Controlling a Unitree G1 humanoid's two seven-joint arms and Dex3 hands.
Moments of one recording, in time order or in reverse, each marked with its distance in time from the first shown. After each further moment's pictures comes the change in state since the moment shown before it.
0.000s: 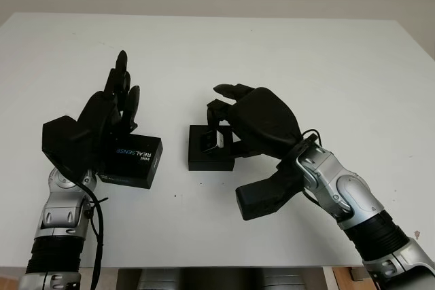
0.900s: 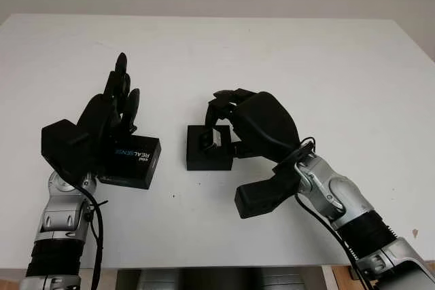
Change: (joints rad) left arm 0.017 -0.004 0.000 0.000 -0.006 -0.002 -0.007; right arm -0.023 0.040 0.010 0.208 0.142 -0.087 -0.218
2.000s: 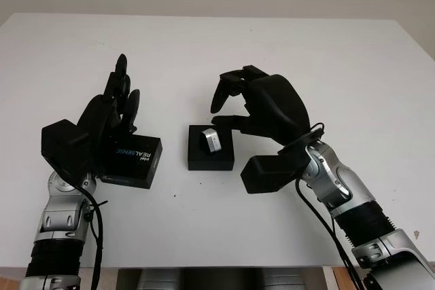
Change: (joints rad) left arm 0.000 0.002 0.001 0.001 0.001 0.006 -0.004; right arm -0.038 0.042 -0.091 0.006 0.234 -0.024 0.086
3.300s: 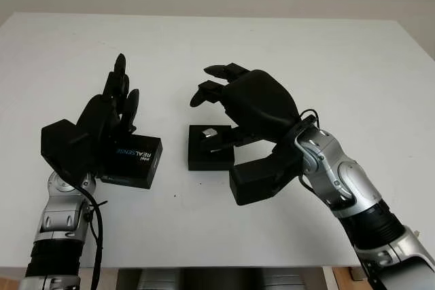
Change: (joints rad) left arm 0.000 0.001 -0.001 0.001 0.000 -0.004 0.000; right arm -0.061 -0.045 0.040 -0.291 -0.155 0.186 0.440
